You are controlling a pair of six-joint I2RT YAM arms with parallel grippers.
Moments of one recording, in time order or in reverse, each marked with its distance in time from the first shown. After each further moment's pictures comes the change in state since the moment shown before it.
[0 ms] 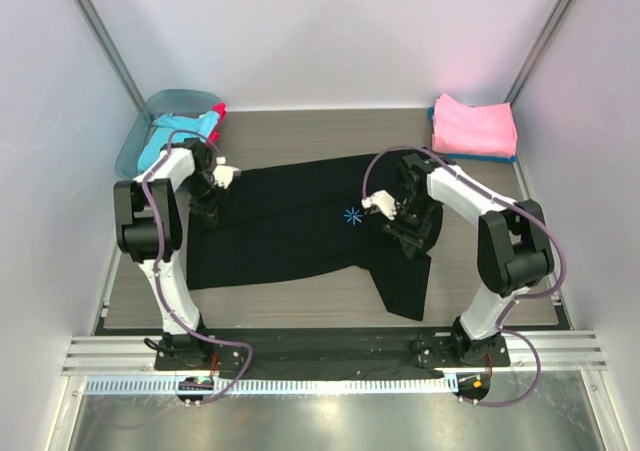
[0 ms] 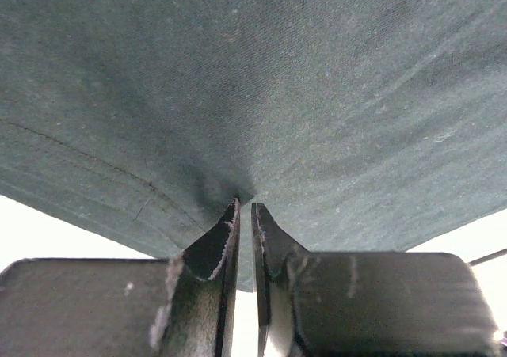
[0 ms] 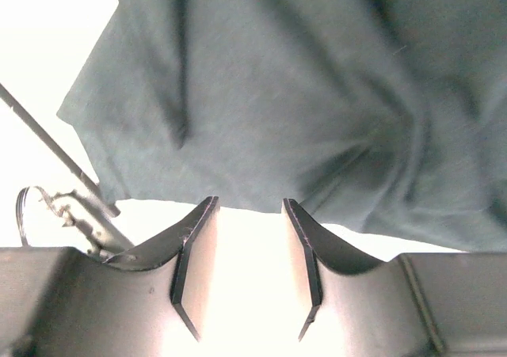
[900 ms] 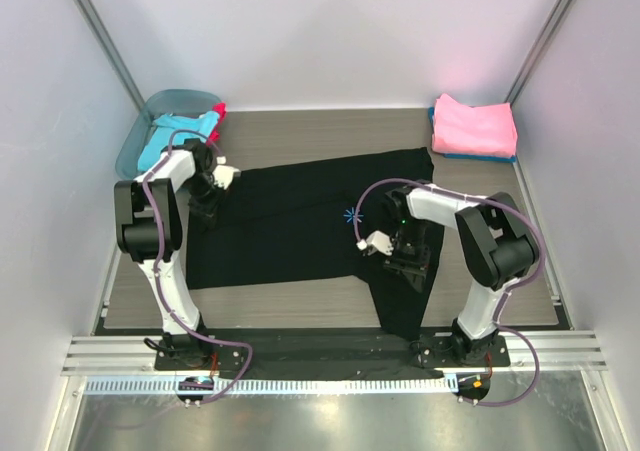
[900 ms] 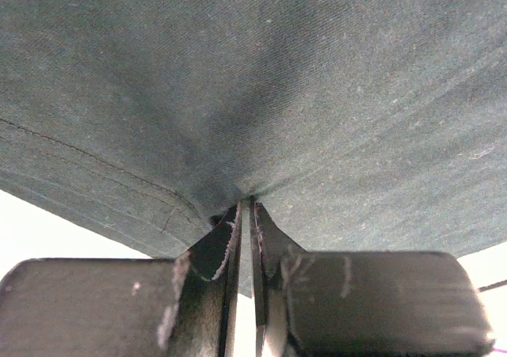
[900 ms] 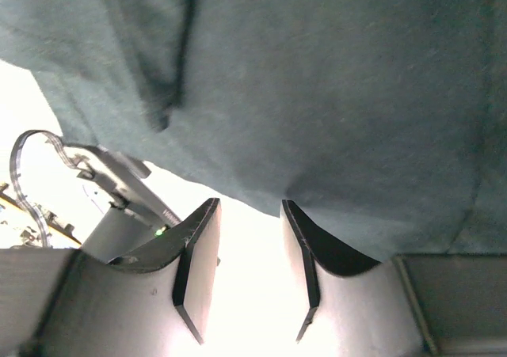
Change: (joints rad) left arm 0.000 0.000 -0.028 0.066 -0.041 0.028; right arm 0.106 0.061 -0.192 -0.054 0.085 -0.024
